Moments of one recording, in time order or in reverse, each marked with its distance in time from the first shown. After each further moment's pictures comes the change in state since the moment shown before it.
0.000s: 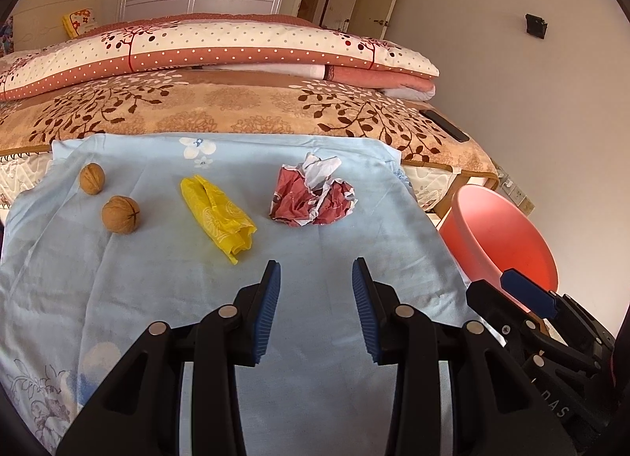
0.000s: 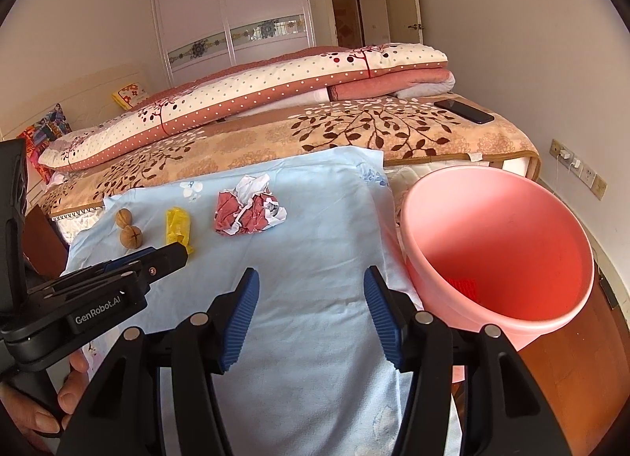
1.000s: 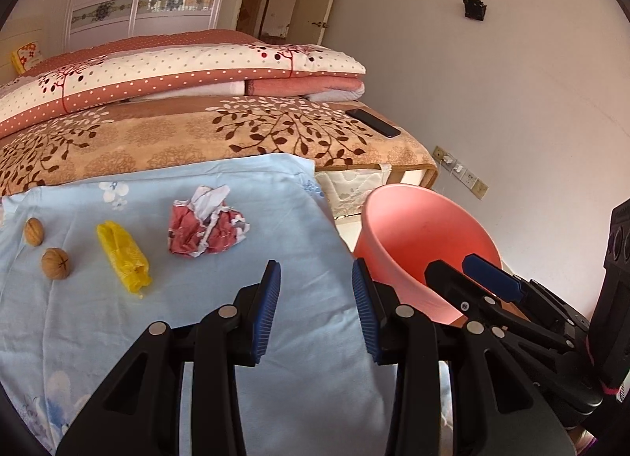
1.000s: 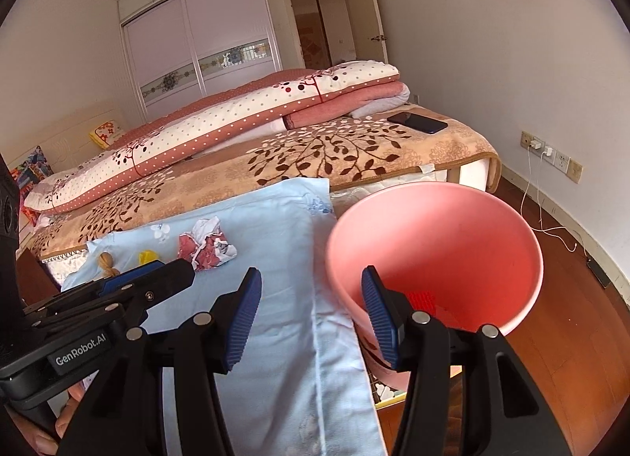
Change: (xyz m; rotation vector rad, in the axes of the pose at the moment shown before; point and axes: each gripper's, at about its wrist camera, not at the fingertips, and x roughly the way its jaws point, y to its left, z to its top) left arm -0.005 -0.070 0.013 0.134 -0.023 -0.141; right arm -0.031 -0.047 0.010 0.102 -0.078 -0.049
